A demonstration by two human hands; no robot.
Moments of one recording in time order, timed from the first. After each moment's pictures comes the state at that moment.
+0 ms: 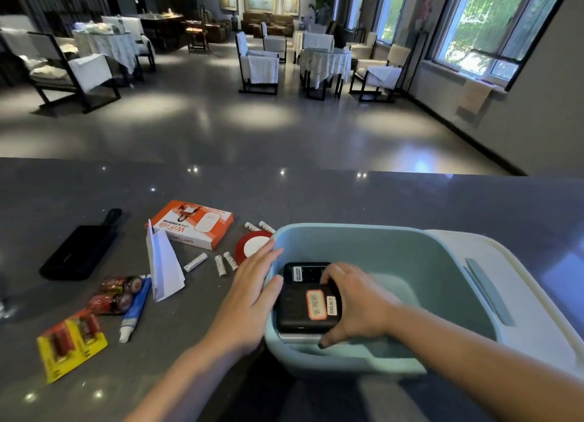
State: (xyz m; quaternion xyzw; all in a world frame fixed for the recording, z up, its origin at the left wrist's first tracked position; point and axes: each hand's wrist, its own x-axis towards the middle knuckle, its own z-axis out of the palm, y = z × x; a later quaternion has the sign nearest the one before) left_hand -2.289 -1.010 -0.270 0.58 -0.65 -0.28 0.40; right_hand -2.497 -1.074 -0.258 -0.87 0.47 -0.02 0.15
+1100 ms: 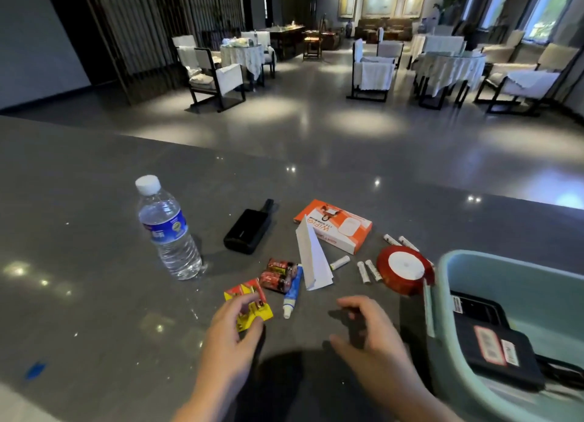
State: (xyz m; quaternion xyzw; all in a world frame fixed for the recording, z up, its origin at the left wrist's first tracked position) left_hand -2.104 -0.883 -0.315 0.75 -0.39 -0.17 0.50; right_hand -2.304 -0.975 -0.273 -0.78 0.43 -0.24 0.39
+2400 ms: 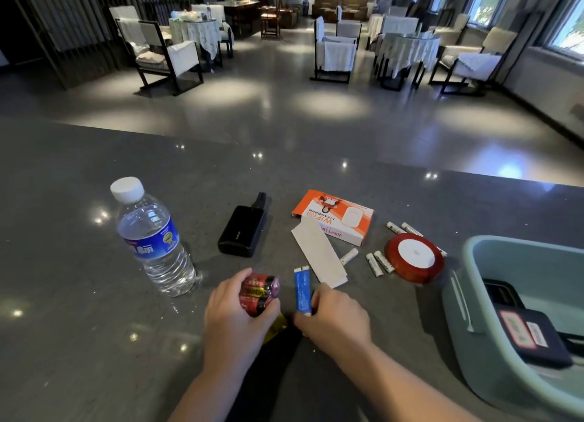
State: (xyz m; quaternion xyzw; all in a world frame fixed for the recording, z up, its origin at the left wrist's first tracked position) left_hand -2.049 -0.921 -0.313 0.79 -0.43 -0.11 0.44; right_hand -2.186 -0.999 -0.301 -0.77 0.60 -0.02 0.24
